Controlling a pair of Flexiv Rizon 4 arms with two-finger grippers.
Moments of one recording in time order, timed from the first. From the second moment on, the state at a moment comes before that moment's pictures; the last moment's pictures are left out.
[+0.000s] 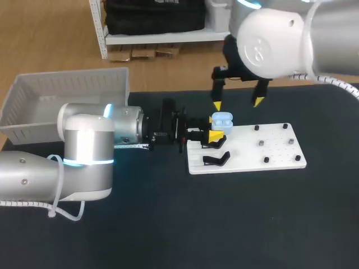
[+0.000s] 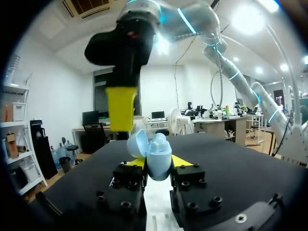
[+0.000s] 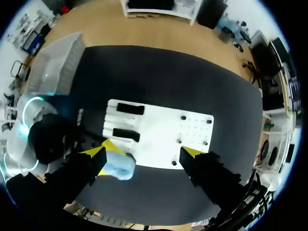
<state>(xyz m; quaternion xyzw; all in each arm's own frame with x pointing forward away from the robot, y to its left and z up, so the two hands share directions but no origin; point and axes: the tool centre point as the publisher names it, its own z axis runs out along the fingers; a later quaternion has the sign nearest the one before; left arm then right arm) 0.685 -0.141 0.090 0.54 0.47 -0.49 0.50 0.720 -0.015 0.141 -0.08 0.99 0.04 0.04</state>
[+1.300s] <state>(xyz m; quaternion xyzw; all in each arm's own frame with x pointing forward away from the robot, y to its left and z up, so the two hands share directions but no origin) 0.697 -0.113 0.078 0.53 0.52 -0.47 0.48 0.730 -0.059 0.173 0.00 0.99 0.09 0.08</state>
